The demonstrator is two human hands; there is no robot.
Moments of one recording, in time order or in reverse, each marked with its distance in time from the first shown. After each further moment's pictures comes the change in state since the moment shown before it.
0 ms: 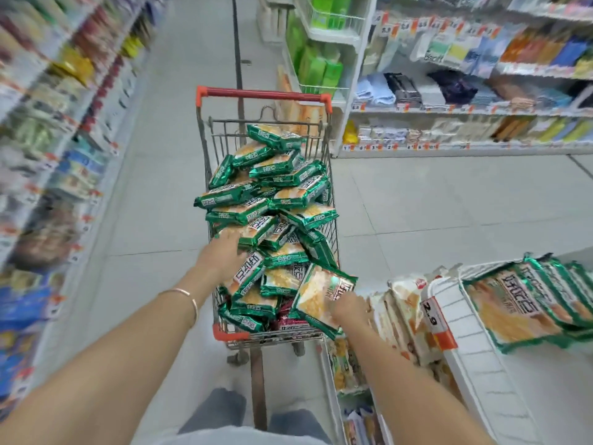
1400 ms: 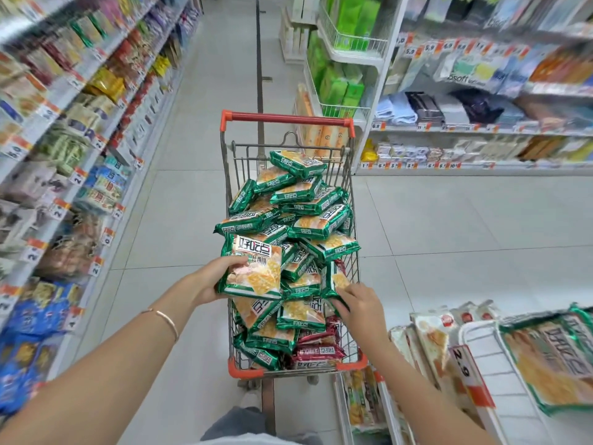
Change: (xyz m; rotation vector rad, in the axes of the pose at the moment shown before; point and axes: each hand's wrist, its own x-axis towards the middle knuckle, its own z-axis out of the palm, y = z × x) left_hand 0.025 -0.040 -0.043 -1.228 -0.391 -0.509; right_hand 0.003 -0.048 -0.033 -0.074 0.597 -1.181
